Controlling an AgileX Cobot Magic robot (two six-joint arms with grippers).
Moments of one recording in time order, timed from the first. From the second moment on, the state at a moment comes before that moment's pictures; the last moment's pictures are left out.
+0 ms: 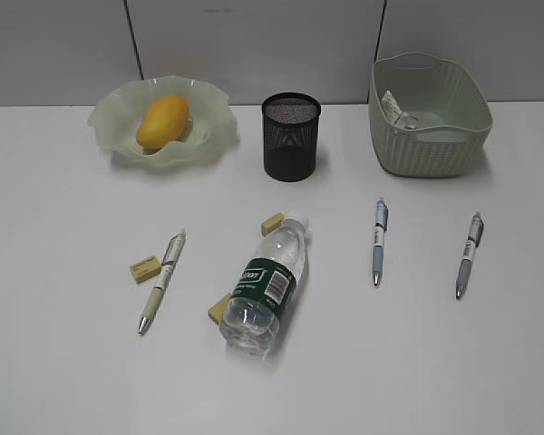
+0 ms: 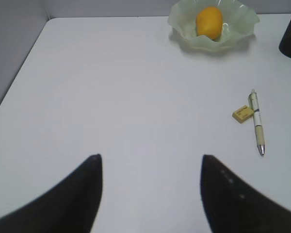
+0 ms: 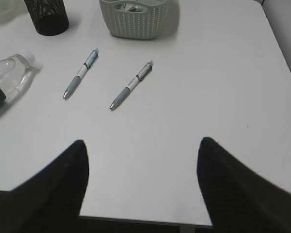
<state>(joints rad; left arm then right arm) -0.01 -0.01 -0.52 0.01 1.07 -0.03 0.06 -0.01 -0.51 0.05 1.04 -0.06</state>
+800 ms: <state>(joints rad) -0.01 0.02 -0.52 0.01 1.07 -0.03 0.06 -0.01 -0.51 0.05 1.04 -0.06</state>
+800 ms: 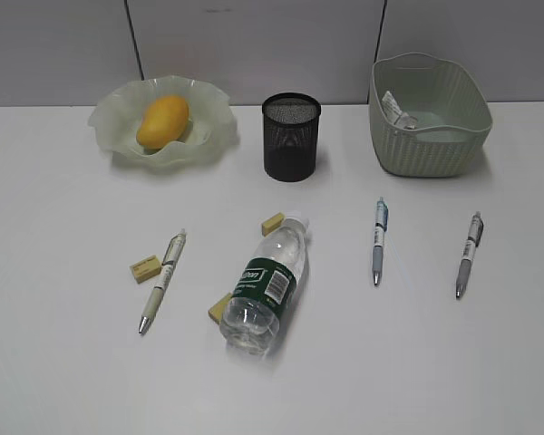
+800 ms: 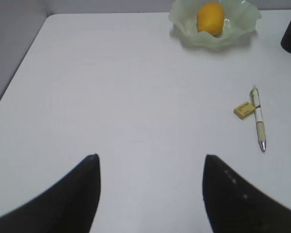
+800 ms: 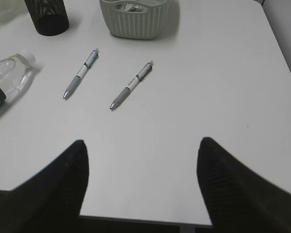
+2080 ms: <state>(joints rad) -0.11 1.18 -1.12 -0.06 1.22 -0.03 0.06 -0.01 -0.51 0.05 1.04 -0.06</state>
